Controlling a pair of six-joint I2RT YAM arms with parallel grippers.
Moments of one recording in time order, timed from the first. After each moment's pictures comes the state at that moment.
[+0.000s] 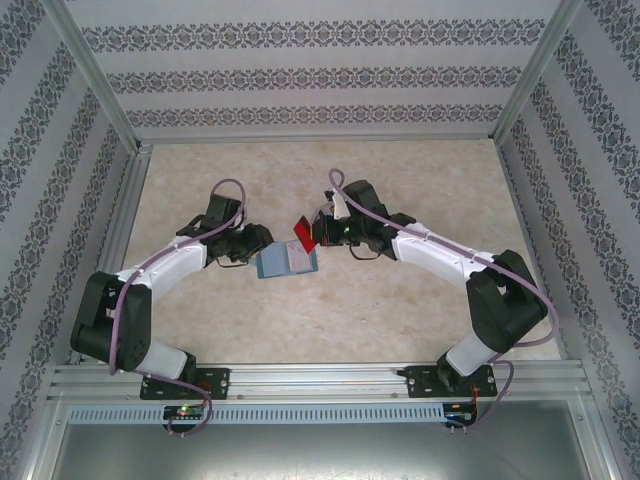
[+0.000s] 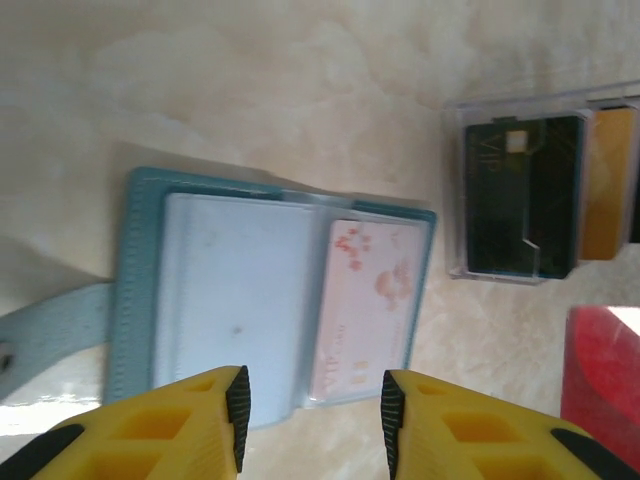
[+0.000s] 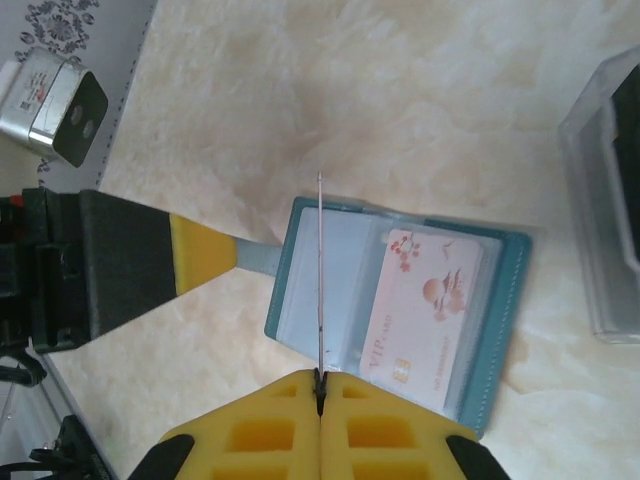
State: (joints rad) left arm -0.26 1.46 0.84 -0.33 0.34 -0.82; right arm 0.61 1.59 1.05 -0.17 -0.41 0.61
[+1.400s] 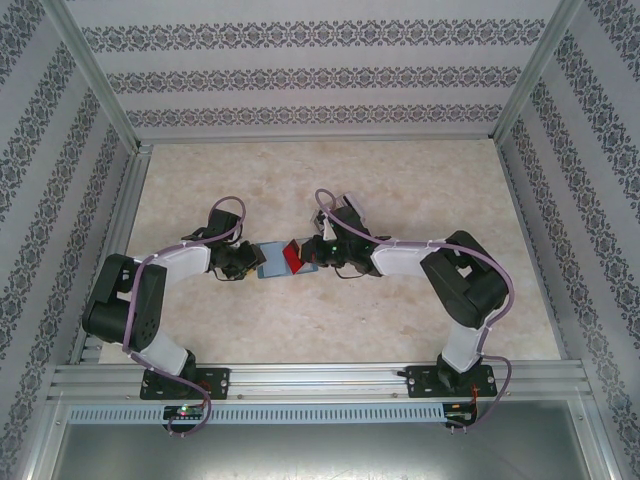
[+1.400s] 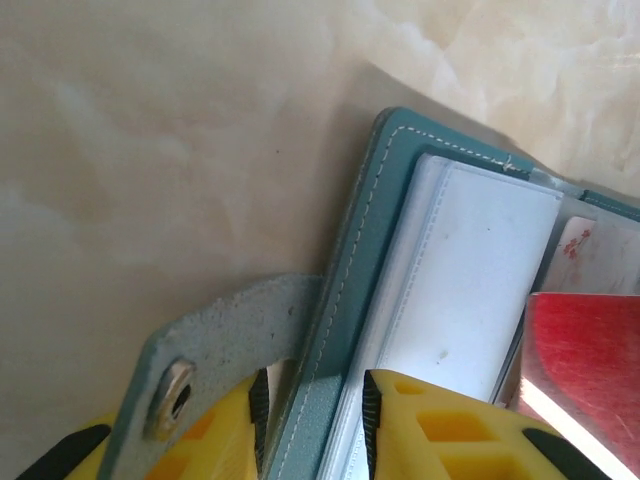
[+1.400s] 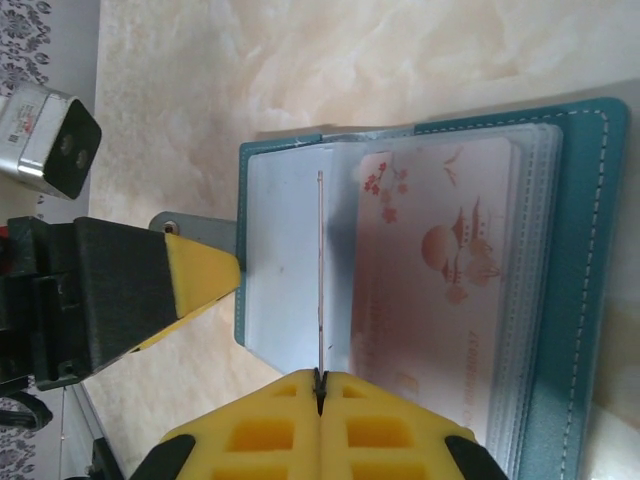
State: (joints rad) left arm -0.23 1.58 0.75 -0.28 0.34 -0.82; right arm 0.67 1.81 0.91 0.19 -0.45 0.85
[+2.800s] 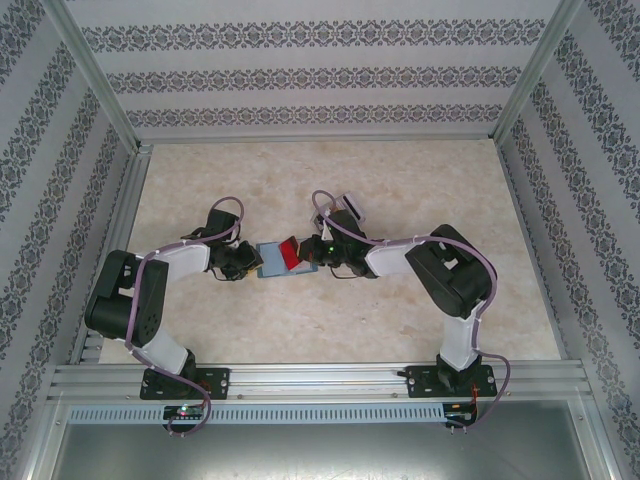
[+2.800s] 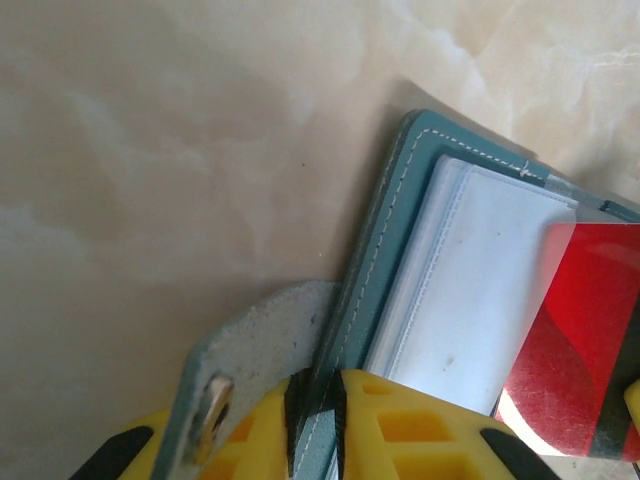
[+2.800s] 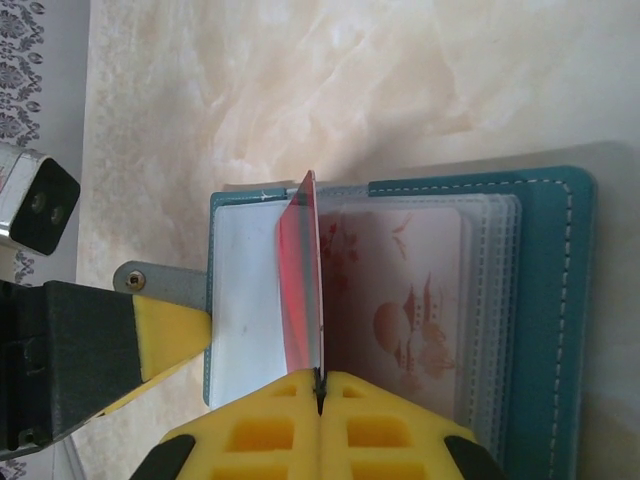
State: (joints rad) left arm -0.21 1.61 0.75 -0.27 0.37 -0.82; right arm 0.67 1.91 0.91 0.34 -0.40 0.91
